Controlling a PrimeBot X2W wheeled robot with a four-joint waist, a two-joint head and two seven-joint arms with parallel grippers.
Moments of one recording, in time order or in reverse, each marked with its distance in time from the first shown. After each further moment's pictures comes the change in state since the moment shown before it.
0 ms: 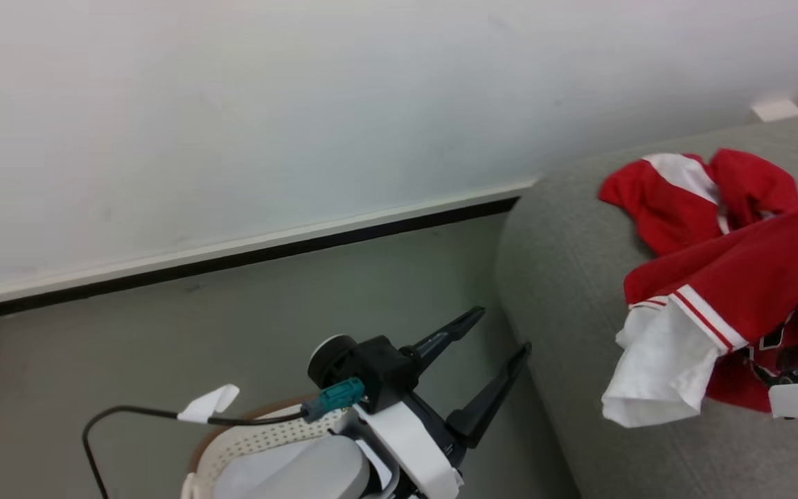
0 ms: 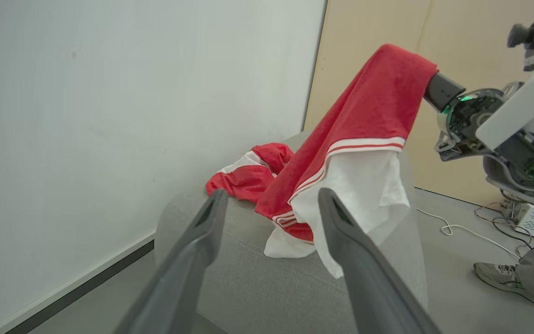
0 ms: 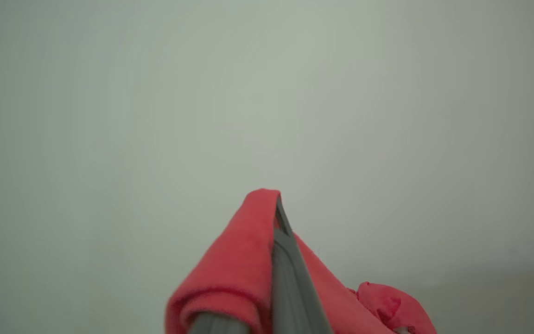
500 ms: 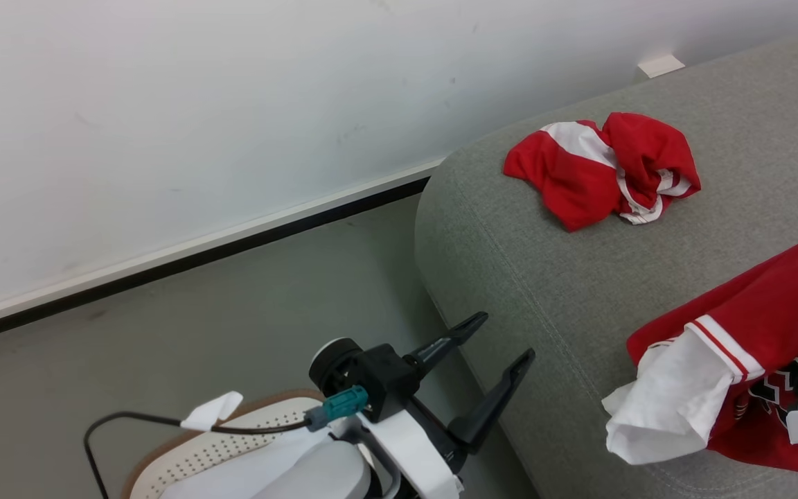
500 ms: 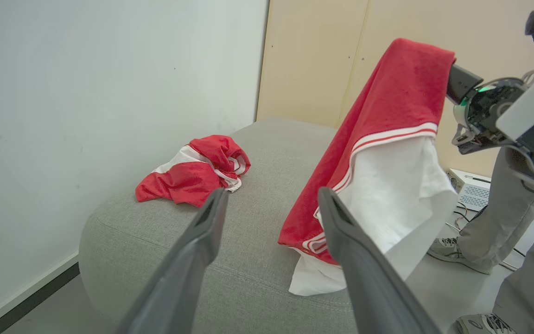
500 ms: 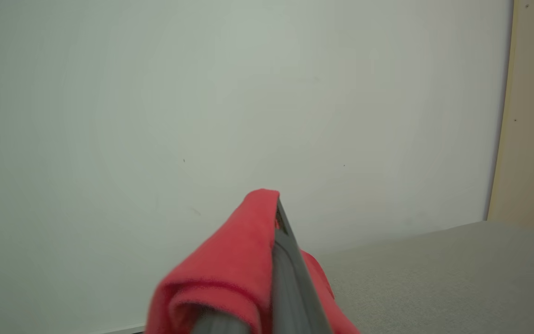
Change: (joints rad) left arm 0.020 -0.008 0.011 -0.001 0.049 -0.013 -0.002; right arm 0.106 0.029 -0.097 -0.132 -0.036 0.000 0.073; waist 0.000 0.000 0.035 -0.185
